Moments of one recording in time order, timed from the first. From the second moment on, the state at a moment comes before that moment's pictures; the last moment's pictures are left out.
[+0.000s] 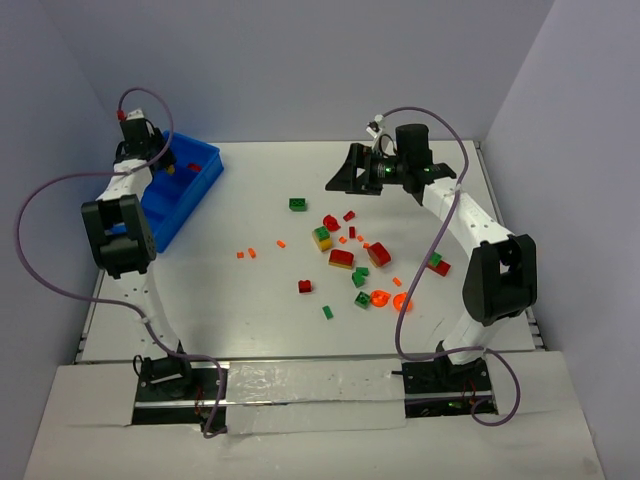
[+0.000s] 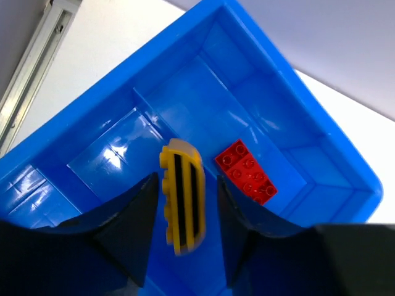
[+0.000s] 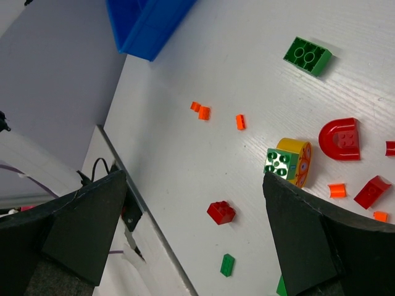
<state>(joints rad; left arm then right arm) 0.18 2.23 1.83 -0.20 -0.03 -0.28 0.25 1.67 1.40 -0.31 -0.77 0.44</state>
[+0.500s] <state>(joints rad) 0.16 2.01 1.73 -0.28 0.26 -0.16 0.25 1.66 1.40 -0.32 -0.75 0.42</state>
